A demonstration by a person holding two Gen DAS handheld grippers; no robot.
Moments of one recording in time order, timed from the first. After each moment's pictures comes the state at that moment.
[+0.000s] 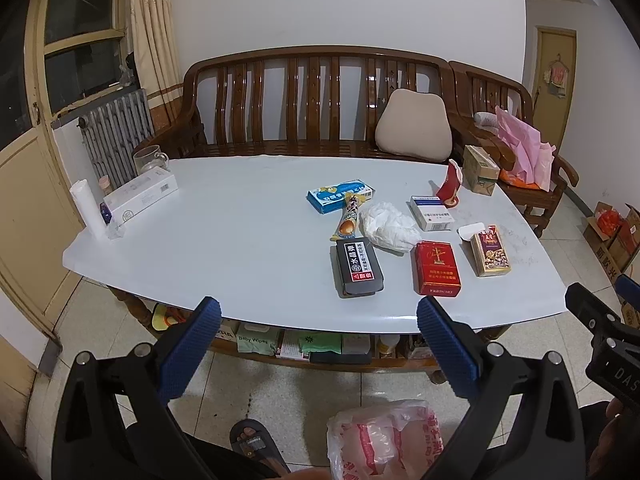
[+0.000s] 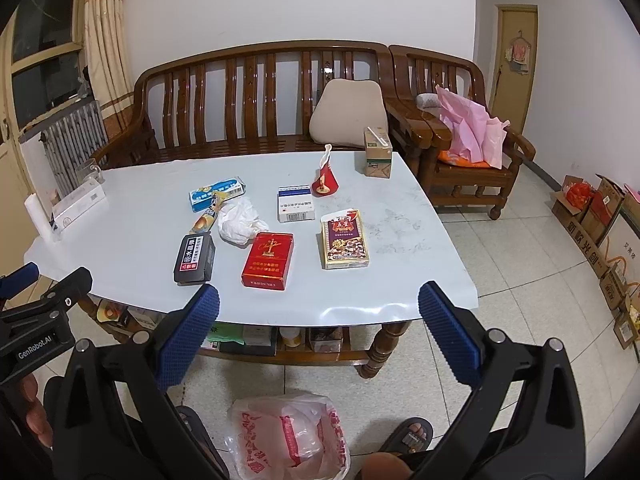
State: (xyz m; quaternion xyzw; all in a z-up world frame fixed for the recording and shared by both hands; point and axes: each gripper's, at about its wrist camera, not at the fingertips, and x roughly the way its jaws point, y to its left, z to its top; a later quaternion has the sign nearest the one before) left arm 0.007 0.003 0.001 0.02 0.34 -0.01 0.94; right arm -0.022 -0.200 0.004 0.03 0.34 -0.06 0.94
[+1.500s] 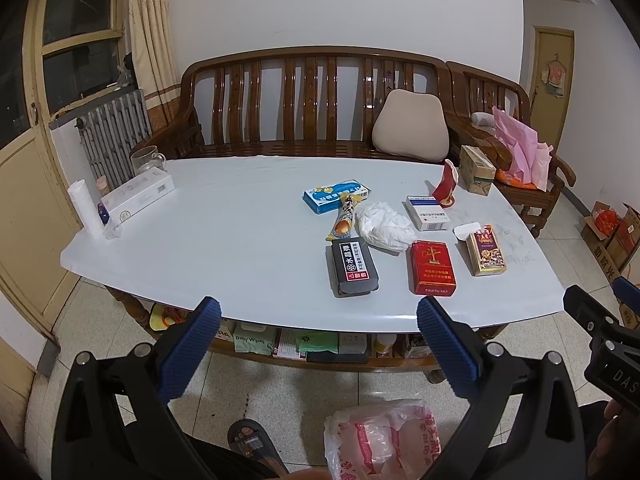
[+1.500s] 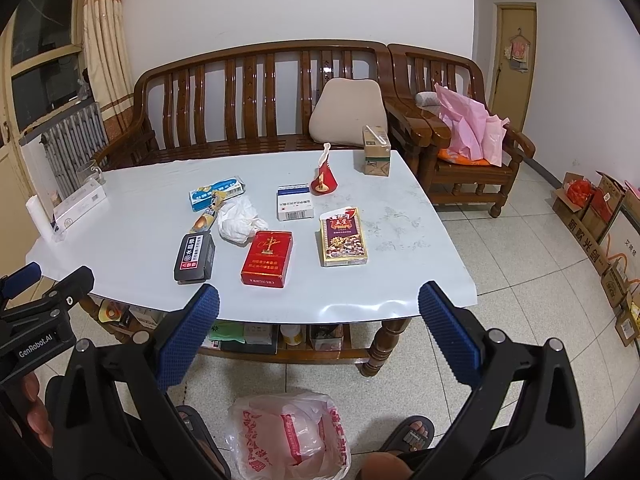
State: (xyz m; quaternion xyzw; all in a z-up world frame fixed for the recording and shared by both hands) left arm 0.007 -0.002 0.000 0.02 0.34 -0.02 0.94; right arm -0.024 -0.204 0.007 0.04 0.34 -0.06 0.94
